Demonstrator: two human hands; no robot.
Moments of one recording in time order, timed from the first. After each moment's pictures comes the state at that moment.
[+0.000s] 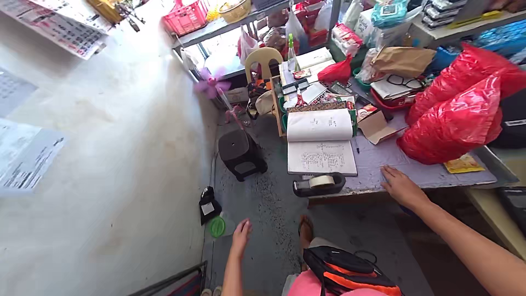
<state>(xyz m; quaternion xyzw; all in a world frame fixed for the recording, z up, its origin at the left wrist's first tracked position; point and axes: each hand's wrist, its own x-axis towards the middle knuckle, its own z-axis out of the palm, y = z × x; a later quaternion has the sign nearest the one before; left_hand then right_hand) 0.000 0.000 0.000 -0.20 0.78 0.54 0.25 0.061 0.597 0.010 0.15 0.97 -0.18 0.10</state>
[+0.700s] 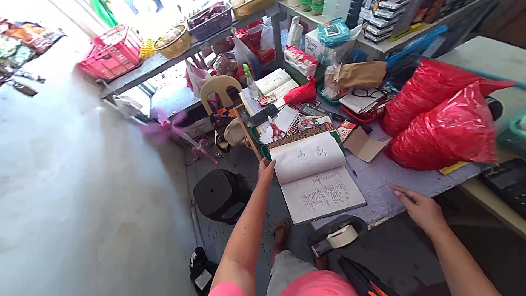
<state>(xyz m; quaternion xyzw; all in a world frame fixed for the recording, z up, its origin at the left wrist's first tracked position) -0.360 0.308 0.044 0.04 0.73 0.60 0.32 0.038 0.546 0.049 0.45 0.78 -0.42 -0.14</state>
